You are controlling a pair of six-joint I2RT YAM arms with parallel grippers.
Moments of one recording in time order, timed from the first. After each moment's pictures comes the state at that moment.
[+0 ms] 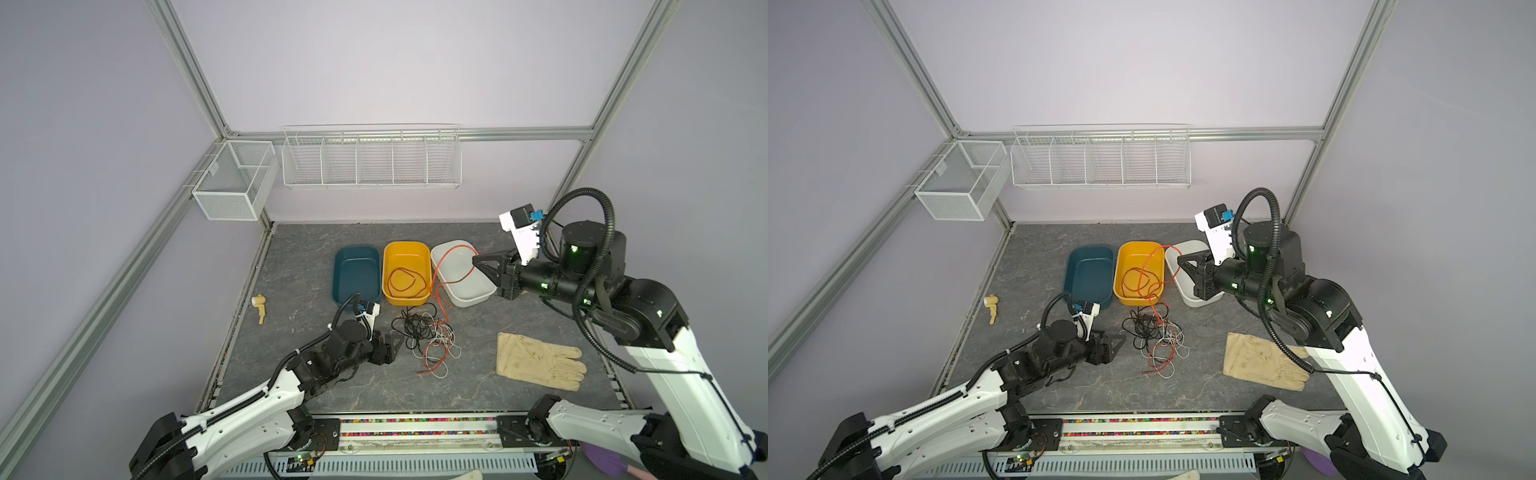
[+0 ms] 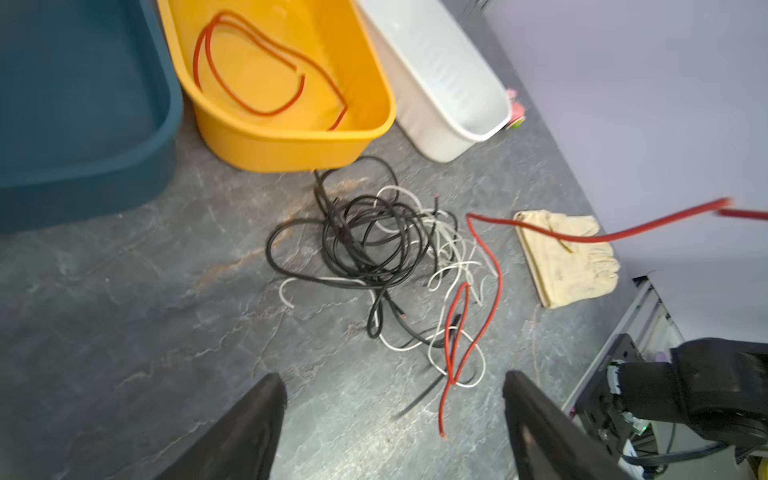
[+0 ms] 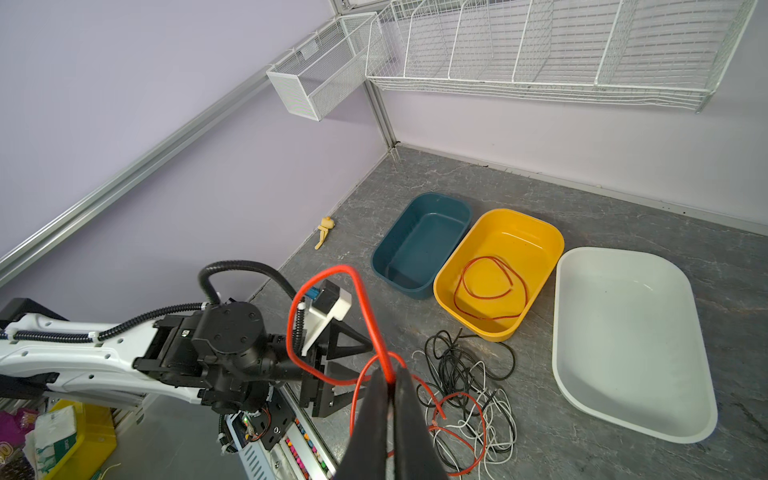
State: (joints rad) left arm -0.91 0.82 0.45 -0.11 0.01 -0.58; right arm 0.69 1.11 1.70 -0.97 -0.20 0.29
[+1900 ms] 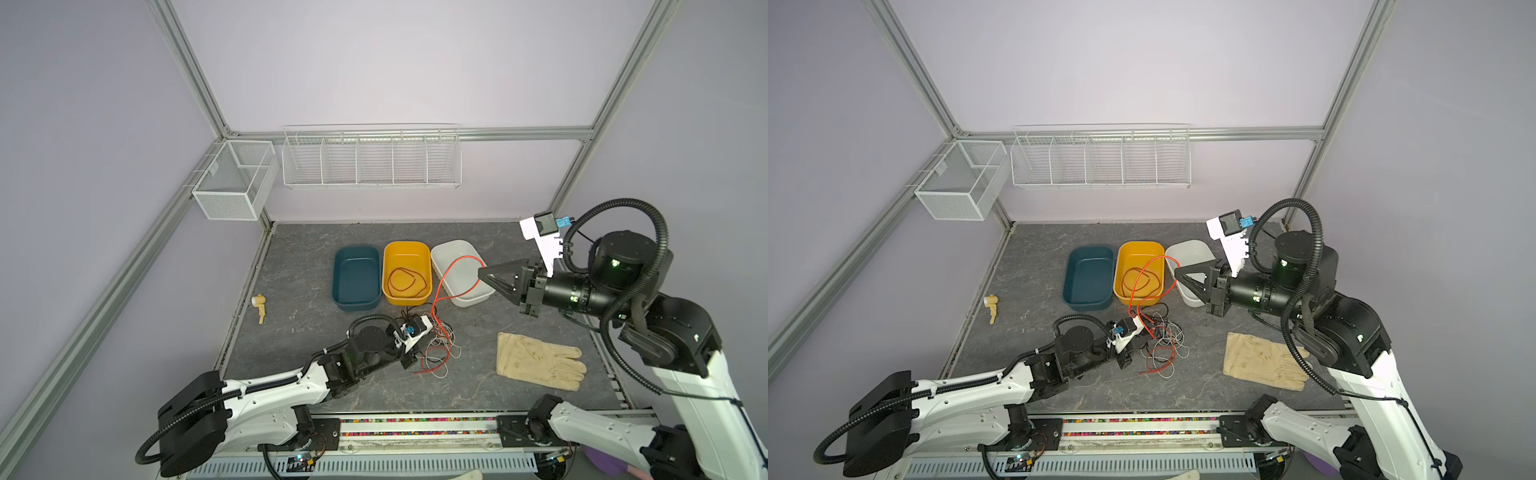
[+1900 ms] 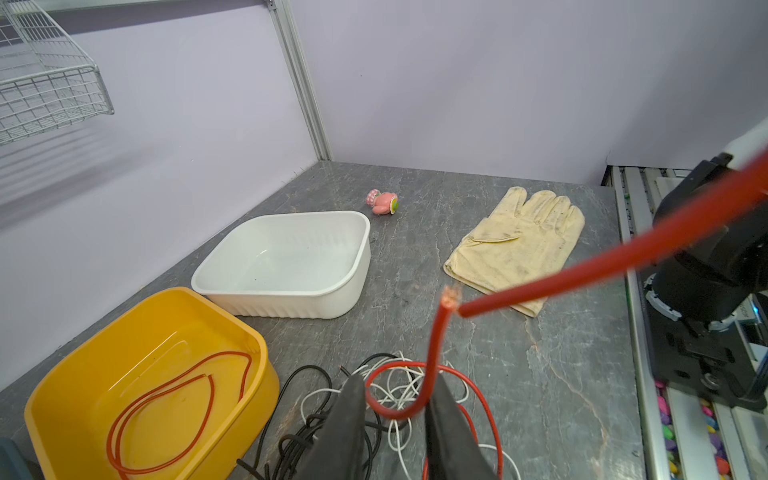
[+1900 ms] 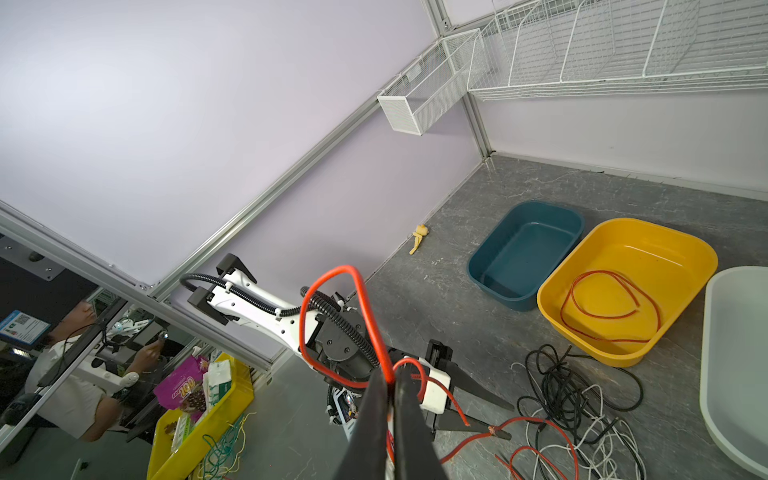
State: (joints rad) left arm -1.13 1.11 0.48 0.47 0.00 0.17; right arm 0.69 1.01 1.68 -0.90 -0.45 0.44
